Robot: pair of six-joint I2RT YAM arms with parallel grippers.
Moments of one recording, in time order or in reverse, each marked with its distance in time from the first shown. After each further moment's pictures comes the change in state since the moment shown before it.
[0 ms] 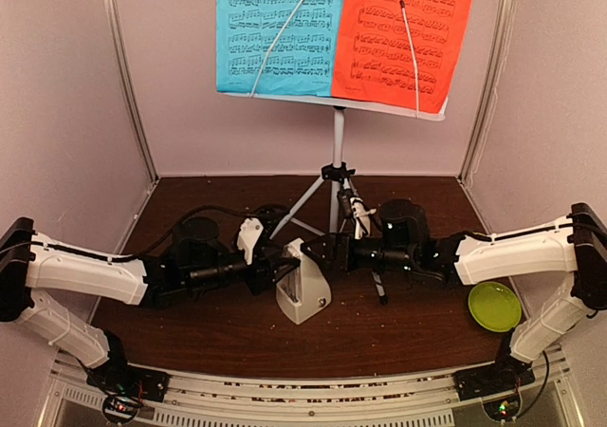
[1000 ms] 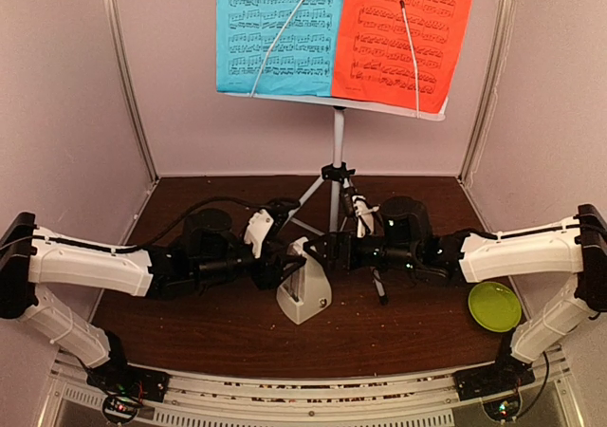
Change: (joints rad) left arm -0.003 0.035 0.099 -0.141 -0.036 -0.033; right arm 0.003 -0.035 0.014 -0.070 0.026 -0.035
